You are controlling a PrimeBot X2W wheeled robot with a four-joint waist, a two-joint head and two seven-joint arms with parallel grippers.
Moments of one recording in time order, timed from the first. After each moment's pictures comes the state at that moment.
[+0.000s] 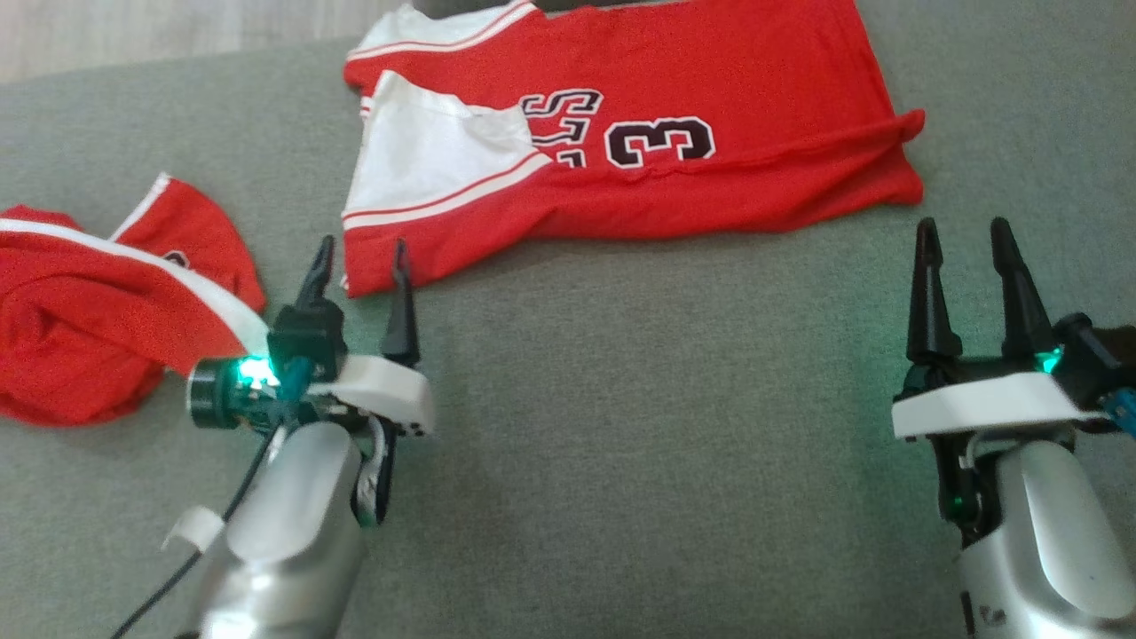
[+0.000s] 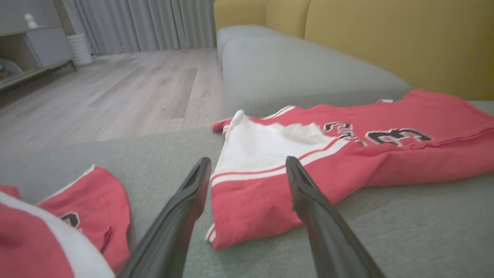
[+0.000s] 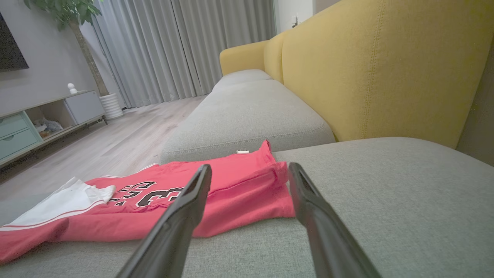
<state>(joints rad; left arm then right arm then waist) -0.52 0.09 -0.39 0.66 -0.31 0.17 -0.23 -0.26 -0.06 -0.03 0.30 0.19 0.13 -0.26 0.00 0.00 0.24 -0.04</state>
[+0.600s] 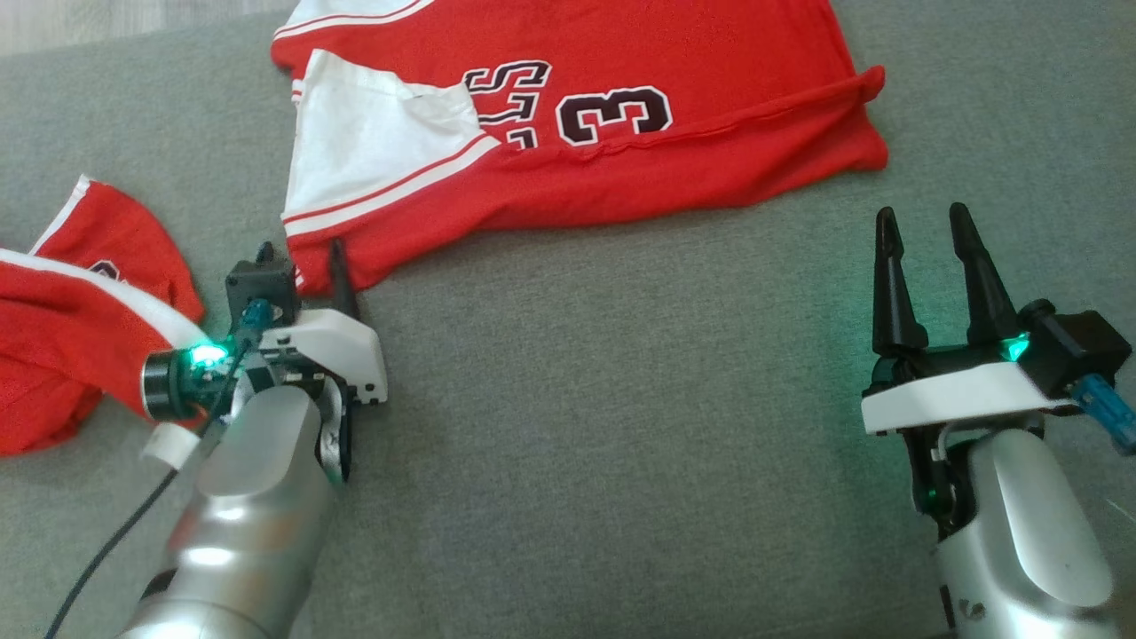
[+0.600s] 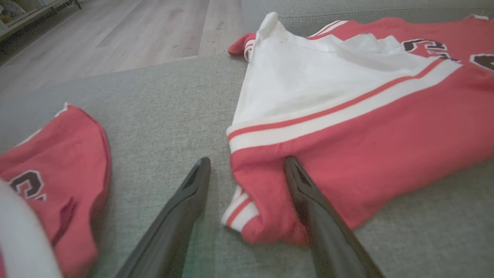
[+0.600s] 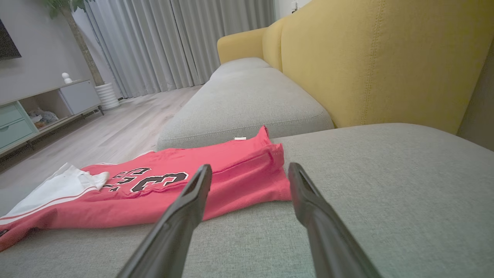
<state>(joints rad) -0.70 0.09 -0.35 1.00 -0.35 0.20 -0.15 -0.28 -0.06 0.03 0.30 0.20 0.13 -0.26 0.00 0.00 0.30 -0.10</state>
